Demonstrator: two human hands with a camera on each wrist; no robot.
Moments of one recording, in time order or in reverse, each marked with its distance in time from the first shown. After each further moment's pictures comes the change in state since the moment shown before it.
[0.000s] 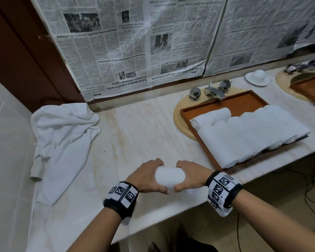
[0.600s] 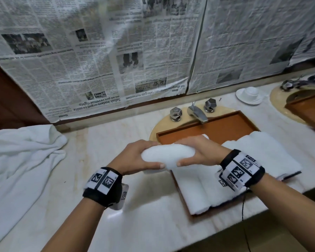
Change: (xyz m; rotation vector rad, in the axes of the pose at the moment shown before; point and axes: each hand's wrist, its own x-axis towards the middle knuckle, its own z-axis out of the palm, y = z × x) left_hand 0.142 0.105 -0.092 -0.171 0.269 0.167; right_hand 0.011 0.128 -0.210 0.048 0.264 -0.368
